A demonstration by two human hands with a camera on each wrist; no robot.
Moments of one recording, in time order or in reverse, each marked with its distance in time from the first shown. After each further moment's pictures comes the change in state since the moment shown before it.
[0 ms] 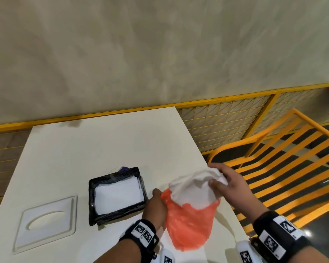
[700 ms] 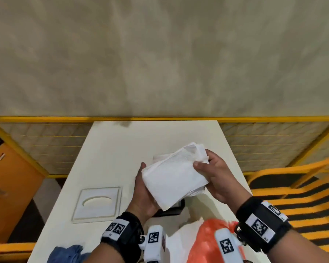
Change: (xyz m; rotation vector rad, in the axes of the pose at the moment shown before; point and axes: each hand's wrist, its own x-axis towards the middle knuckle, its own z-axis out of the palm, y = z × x) left_hand -0.069 0.027 -0.173 -1.448 -0.044 -0.018; right_hand 0.054 -0.129 0.113 0.876 -0.381 0.049
